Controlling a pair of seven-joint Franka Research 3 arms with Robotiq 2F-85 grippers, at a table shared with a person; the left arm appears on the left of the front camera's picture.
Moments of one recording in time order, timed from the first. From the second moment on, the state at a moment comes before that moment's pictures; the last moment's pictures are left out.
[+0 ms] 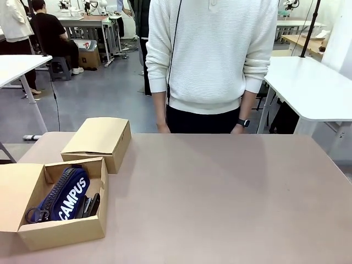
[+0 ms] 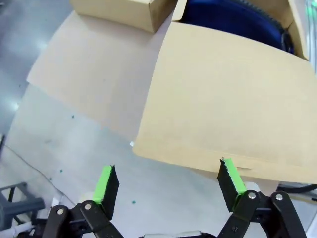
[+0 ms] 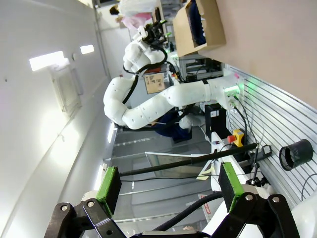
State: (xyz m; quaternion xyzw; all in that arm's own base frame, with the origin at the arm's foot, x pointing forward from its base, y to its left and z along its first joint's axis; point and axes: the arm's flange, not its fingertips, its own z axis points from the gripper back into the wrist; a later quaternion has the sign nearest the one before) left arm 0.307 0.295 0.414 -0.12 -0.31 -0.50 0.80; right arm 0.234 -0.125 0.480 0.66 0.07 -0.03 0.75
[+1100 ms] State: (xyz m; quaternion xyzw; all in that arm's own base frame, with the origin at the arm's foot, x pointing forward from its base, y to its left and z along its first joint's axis) left arm 0.304 0.314 0.401 -0.11 -0.30 -0.50 0.80; right arm 0.234 -0.125 0.480 0.66 0.07 -0.03 0.75
